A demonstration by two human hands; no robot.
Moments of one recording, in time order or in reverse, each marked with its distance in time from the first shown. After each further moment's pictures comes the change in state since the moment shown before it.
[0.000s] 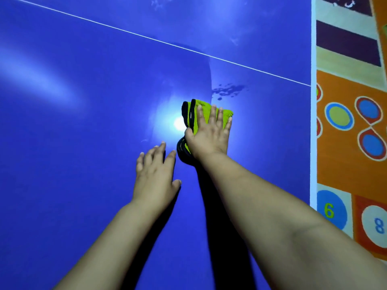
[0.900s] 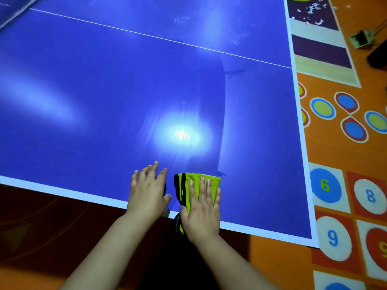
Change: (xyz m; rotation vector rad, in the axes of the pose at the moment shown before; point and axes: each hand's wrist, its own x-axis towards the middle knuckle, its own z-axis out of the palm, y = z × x) left_hand -0.260 -0.116 -0.022 0.094 -0.081 0.002; right_hand -0.408 -0.089 0.062 0.009 -0.093 -0.013
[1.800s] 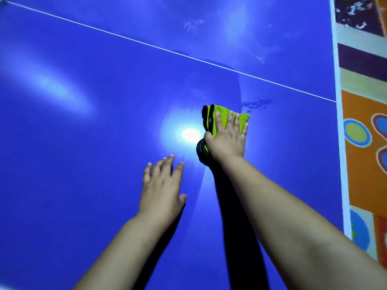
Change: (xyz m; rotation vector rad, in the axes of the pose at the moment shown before) left_hand 0.237 0.052 -0.021 -0.045 0.062 -0.016; right_hand 0.411 0.050 -0.102 -0.003 0.082 -0.010
